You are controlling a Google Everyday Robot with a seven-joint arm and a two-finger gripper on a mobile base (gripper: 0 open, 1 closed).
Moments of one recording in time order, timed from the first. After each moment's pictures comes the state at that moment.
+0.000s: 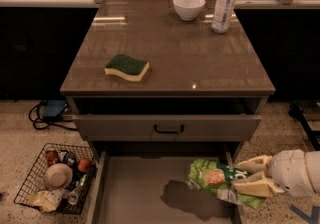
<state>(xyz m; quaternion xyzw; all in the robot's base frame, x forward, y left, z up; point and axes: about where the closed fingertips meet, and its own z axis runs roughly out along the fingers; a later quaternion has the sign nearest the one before) 0.369 -0.210 0.699 -0.46 0.77 0.28 0.33</state>
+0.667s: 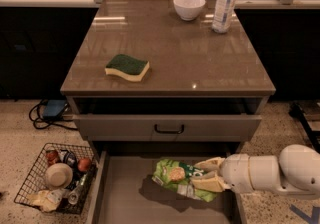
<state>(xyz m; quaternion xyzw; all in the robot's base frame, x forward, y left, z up) 0.412 -0.121 0.622 -0.45 0.74 0.33 0.37</state>
